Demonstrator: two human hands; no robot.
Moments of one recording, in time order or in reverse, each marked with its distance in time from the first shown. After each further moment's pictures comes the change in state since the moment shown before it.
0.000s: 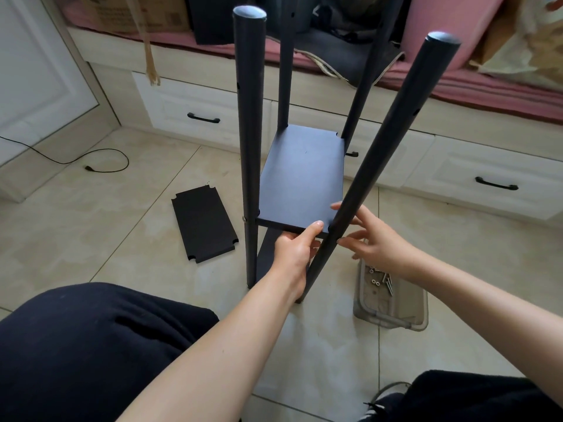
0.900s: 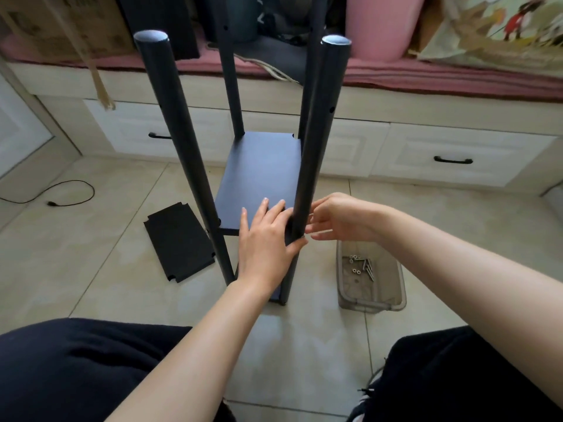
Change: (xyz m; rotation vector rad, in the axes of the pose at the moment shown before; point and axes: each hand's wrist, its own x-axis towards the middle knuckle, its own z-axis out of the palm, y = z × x) left_hand -0.008 0.018 0.000 1.588 -0.028 0.822; right_hand 0.030 -0.012 -0.028 0.636 -0.126 0.521
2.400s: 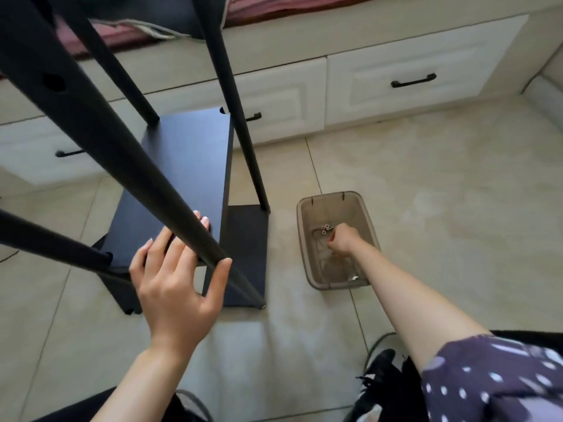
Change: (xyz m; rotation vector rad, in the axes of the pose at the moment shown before) left_hand -0.007 -0.022 0.042 0.145 0.368 0.310; right_hand 0.112 0.211 -0.118 -0.558 0.494 0.248
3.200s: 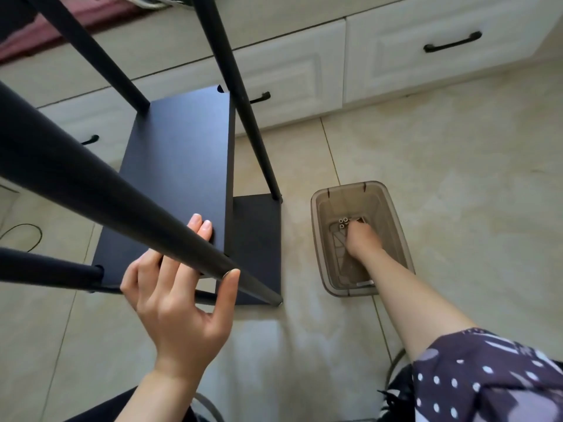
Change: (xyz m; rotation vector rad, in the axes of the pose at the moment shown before) left_hand 0.006 0.012 0.014 -0.012 0.056 -0.006; right_hand 0.056 0.020 0.040 -0.135 0.132 0.007
